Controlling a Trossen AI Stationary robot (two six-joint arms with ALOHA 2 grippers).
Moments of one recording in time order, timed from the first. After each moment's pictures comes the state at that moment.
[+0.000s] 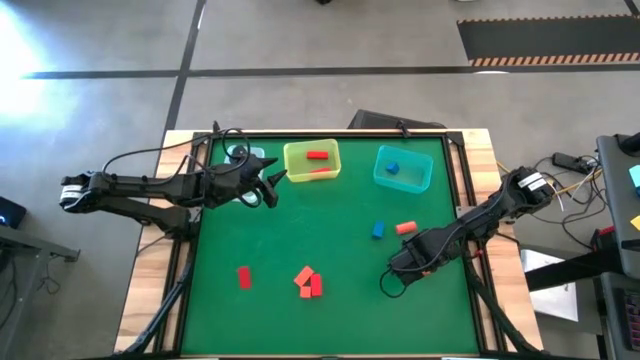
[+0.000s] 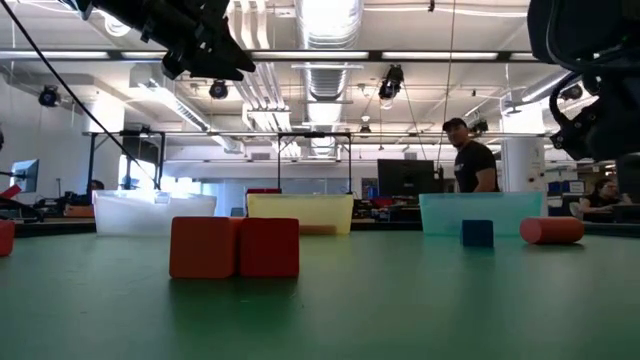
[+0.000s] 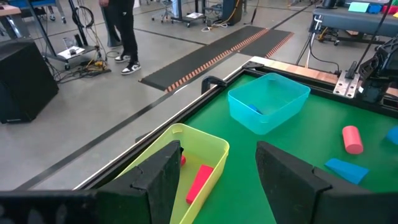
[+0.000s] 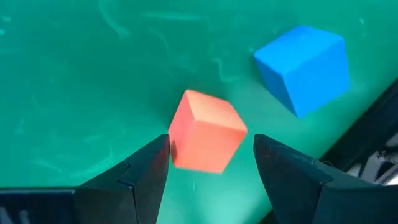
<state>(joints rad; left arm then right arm) 0.07 0.97 0.71 -0.02 -0.56 -0.17 0.45 1.58 0.86 -1.02 -0.25 1.55</state>
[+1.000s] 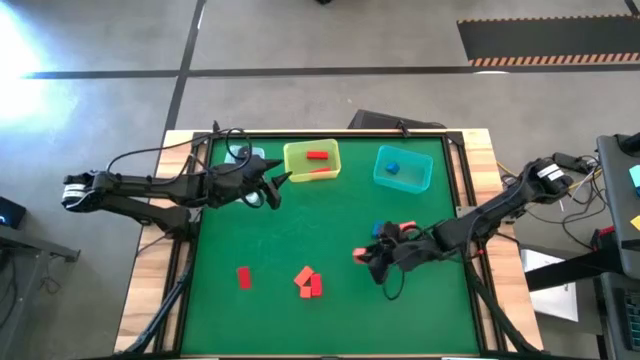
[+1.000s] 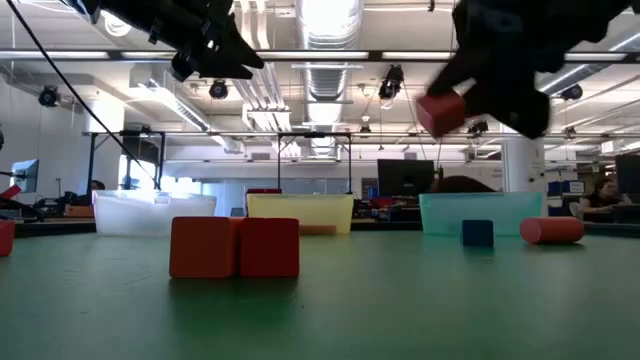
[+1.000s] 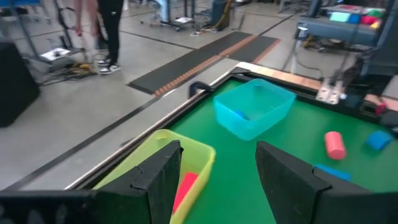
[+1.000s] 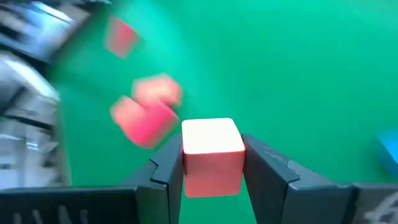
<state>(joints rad) 0.07 1.01 0.71 0.05 -0.51 -0.18 0.45 1.39 0.72 -0.01 0.41 0.98</state>
